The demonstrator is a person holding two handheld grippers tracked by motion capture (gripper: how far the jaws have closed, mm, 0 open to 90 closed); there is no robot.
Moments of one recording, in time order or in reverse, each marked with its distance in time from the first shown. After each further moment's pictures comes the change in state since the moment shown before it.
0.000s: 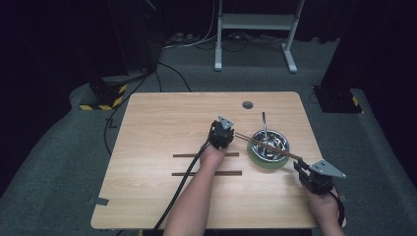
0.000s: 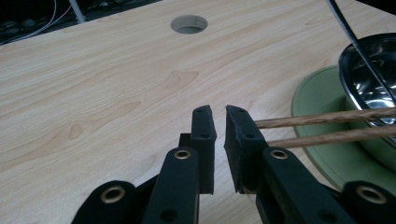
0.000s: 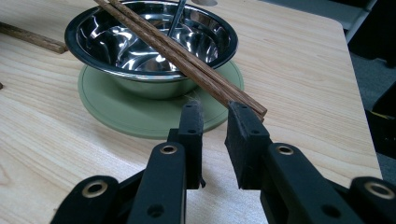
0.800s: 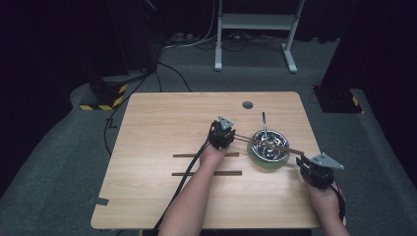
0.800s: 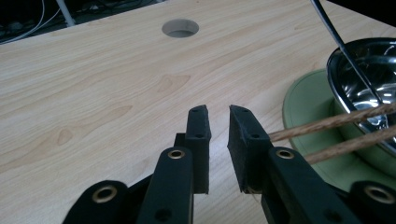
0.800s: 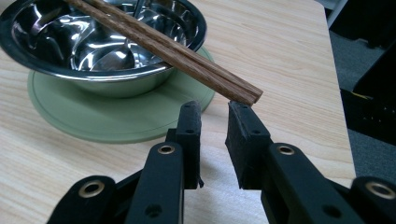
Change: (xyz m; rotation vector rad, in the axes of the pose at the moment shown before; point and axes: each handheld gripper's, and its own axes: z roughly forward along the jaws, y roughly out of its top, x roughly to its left) left arm 0.001 -0.004 -0.005 -0.011 -0.033 -0.005; right arm -0.013 0.009 0.013 0.079 -0.064 0.012
